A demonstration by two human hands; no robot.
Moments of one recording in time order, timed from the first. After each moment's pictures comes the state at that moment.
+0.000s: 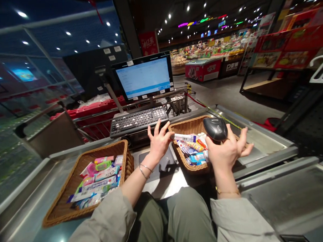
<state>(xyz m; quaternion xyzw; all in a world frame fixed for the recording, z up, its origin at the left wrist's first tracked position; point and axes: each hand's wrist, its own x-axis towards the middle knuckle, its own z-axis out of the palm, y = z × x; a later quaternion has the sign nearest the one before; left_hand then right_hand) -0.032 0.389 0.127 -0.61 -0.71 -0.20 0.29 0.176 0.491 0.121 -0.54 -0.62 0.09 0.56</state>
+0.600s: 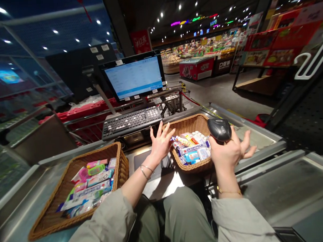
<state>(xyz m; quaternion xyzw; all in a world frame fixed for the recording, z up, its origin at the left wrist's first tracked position) -0.015 0.410 0.115 -0.64 -0.73 -0.13 0.21 0.198 0.509 0.109 -0.57 -0.56 0.07 0.59</state>
